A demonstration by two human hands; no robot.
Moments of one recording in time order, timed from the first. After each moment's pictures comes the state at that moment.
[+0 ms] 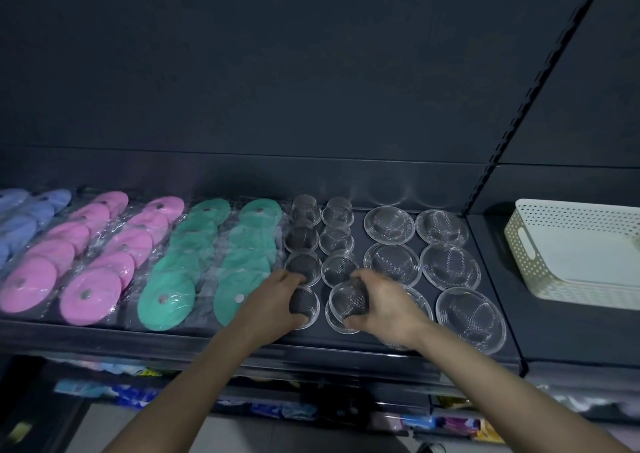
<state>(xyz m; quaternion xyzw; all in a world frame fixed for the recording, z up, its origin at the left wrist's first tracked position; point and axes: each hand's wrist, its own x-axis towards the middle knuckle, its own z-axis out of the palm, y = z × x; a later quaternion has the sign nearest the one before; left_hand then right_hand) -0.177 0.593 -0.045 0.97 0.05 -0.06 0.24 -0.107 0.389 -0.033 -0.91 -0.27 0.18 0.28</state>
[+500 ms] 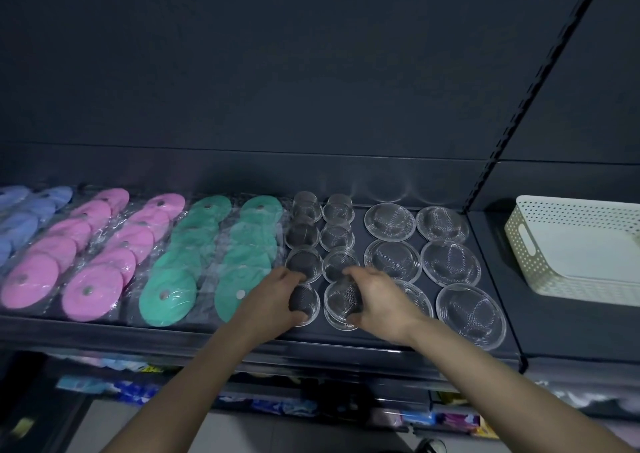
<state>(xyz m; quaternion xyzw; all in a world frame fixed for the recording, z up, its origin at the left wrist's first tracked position) -0.181 0.592 -0.042 0.97 0.05 -0.07 0.25 -0.107 0.396 -0.038 -0.91 -0.31 0.17 0.22</state>
